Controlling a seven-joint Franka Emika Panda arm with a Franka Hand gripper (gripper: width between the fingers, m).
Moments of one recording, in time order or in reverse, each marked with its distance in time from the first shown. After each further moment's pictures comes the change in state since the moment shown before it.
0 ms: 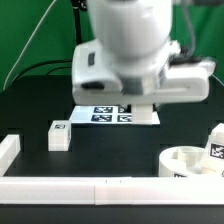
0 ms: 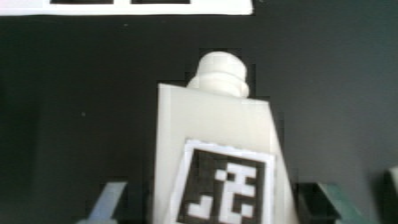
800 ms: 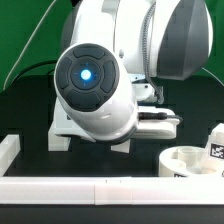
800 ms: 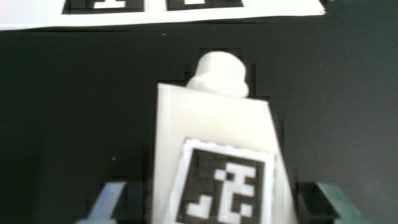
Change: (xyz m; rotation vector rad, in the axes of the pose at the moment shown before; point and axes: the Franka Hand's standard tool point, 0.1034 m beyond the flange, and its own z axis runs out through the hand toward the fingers) arm 0.017 0.047 0.084 0.029 -0.210 0.075
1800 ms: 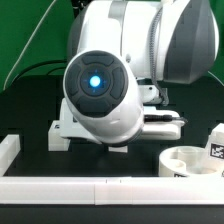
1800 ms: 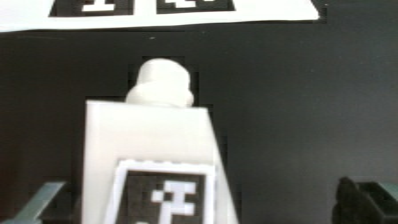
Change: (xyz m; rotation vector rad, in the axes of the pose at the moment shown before) arm -0.001 -0.006 0.004 -0.008 -0.008 -0.006
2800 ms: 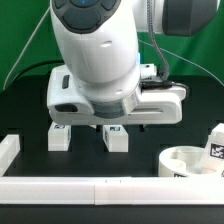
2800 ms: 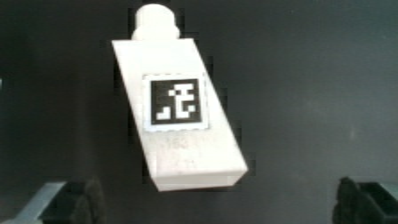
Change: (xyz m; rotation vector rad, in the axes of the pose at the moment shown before) arm -0.001 0.001 -0.058 0.000 0.227 -0.031
